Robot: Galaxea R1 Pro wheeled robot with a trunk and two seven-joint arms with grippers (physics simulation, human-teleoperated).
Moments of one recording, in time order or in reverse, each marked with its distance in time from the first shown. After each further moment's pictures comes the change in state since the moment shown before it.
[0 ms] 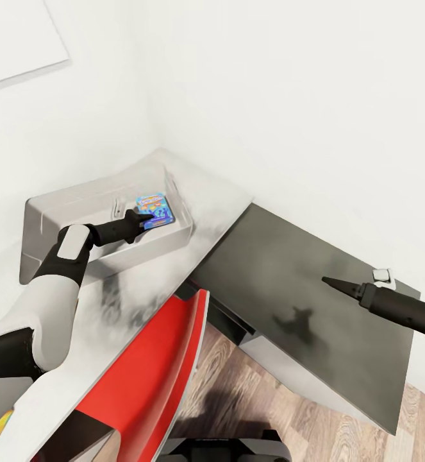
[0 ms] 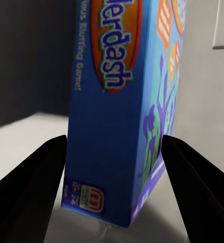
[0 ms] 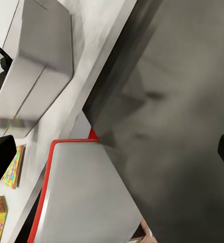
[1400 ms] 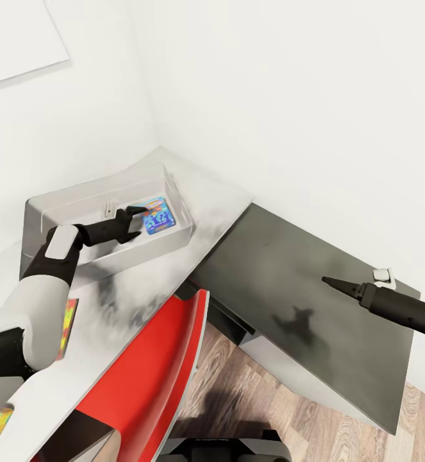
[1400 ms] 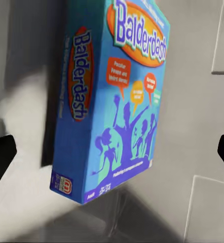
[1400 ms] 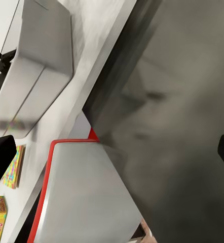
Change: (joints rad) left arm -0.001 0.046 0.002 0.003 0.060 0.021 0.028; right arm 0.000 0.000 -0.001 0.000 0.000 0.000 -0.001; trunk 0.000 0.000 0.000
